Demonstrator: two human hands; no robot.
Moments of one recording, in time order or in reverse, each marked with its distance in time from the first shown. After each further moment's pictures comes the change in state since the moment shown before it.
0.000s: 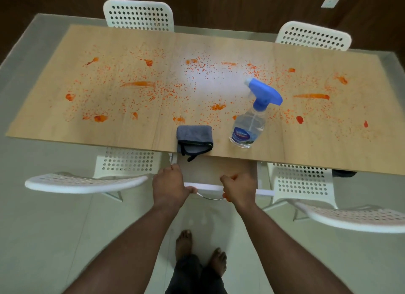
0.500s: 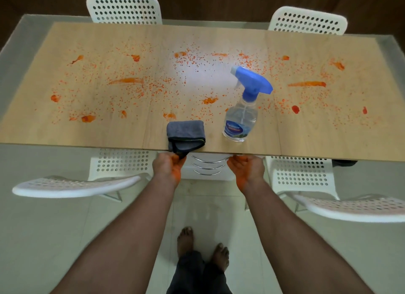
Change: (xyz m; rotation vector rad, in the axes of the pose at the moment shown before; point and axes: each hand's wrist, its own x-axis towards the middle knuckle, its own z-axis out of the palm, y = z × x) left_hand 0.060 0.030 -0.008 -2.081 -0.102 -0.827; right_hand 0.055 -0.010 -0.027 1.169 -0.070 0.377
